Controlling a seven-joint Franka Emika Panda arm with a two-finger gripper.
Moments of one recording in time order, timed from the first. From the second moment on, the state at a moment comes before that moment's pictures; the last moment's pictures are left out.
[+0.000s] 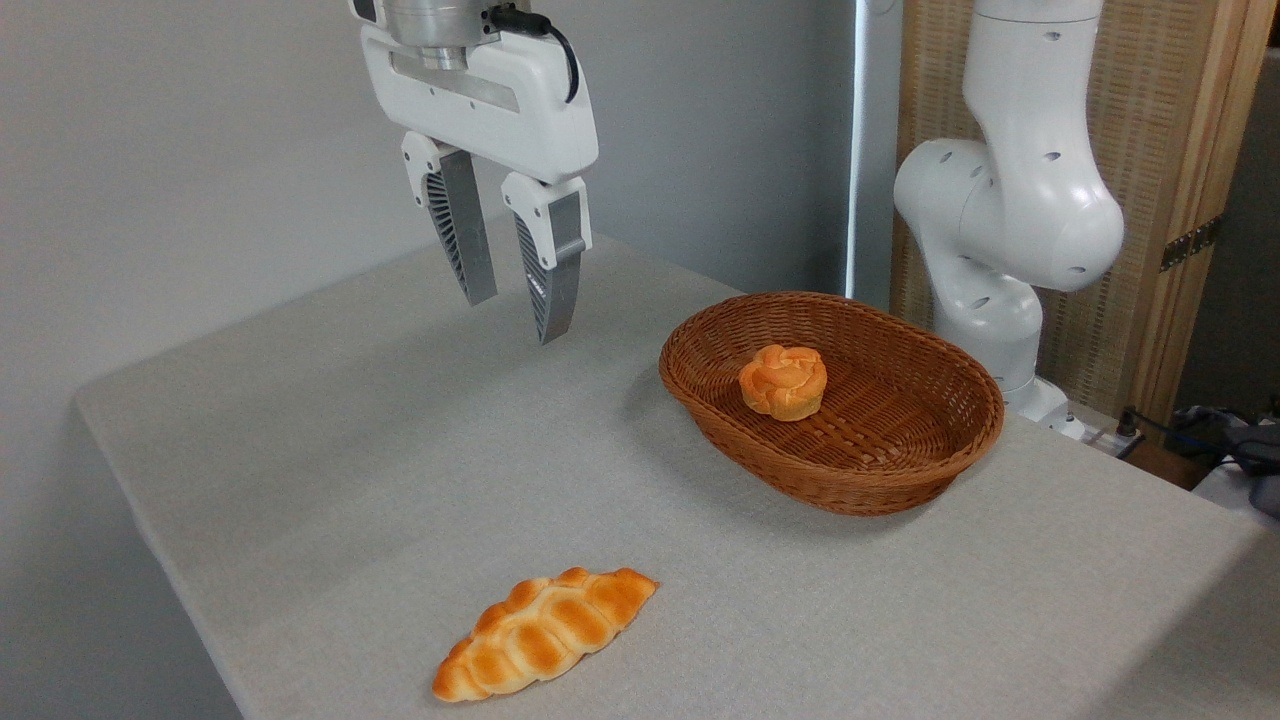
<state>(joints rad) -0.18 -0.08 0.07 -1.67 -0.05 1.62 0.59</state>
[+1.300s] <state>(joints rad) -0.14 -0.09 0.09 -1.87 -0.04 1.89 0.60</state>
